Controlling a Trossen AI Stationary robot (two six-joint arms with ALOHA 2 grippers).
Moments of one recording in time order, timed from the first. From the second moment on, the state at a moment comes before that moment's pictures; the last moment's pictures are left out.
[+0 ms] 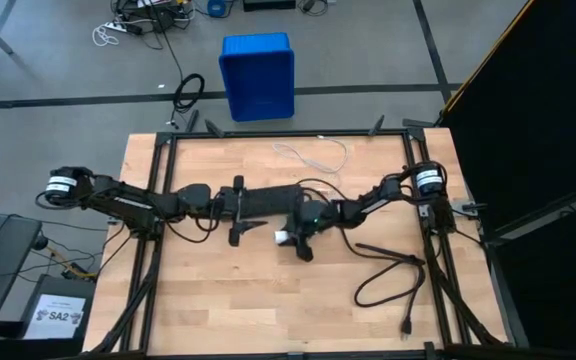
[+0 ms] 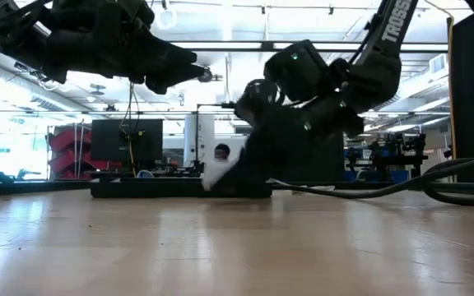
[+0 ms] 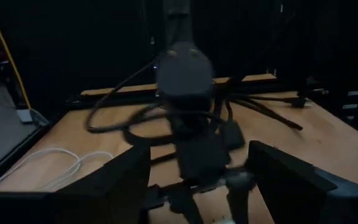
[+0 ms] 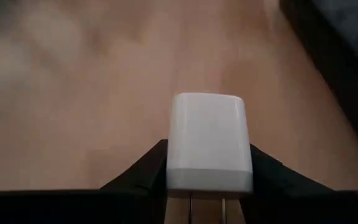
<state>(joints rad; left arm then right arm) 0.02 1.22 0.37 0.79 0.04 0.07 0.02 2.05 0.90 0.58 -0.16 0.04</state>
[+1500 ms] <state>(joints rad) 0.08 0.34 0.37 -0.01 -0.14 0.16 -0.02 0.79 0.30 0.43 0.06 -0.08</state>
